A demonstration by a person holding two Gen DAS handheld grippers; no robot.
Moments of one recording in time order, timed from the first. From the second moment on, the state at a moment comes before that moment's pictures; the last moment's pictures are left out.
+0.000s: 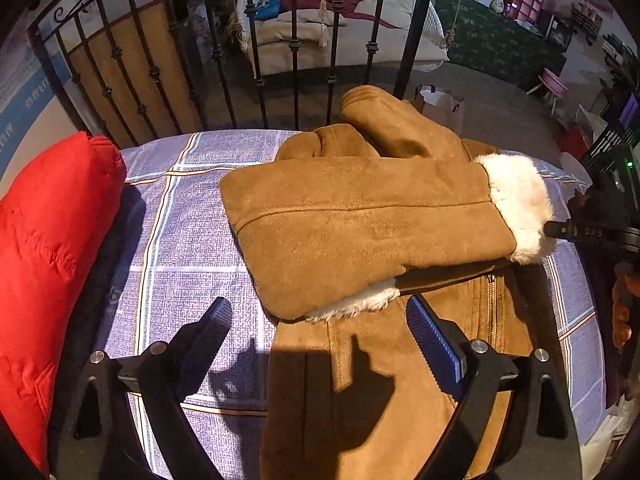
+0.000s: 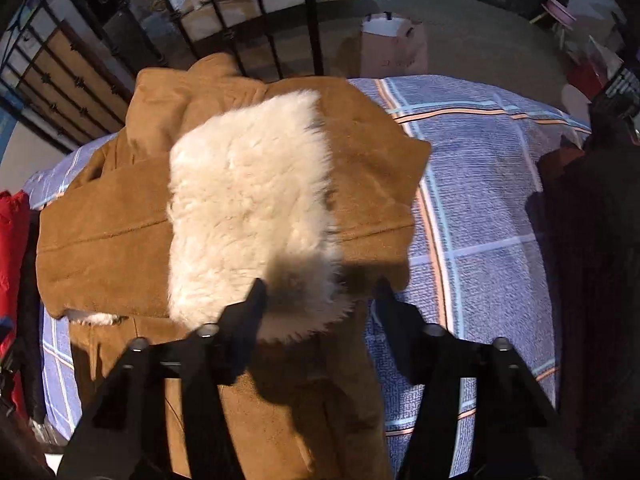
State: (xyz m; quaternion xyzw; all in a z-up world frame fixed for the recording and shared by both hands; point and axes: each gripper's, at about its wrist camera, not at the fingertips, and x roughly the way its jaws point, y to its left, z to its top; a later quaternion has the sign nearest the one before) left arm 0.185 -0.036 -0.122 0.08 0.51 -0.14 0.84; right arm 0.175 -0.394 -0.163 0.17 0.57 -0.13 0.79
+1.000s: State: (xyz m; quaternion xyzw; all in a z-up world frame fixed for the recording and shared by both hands) left arm 0.282 -0.091 -0.234 0.16 0.59 -0.11 0.78; right arm 0.265 -0.292 -0.225 -0.05 0.66 -0.04 0.75
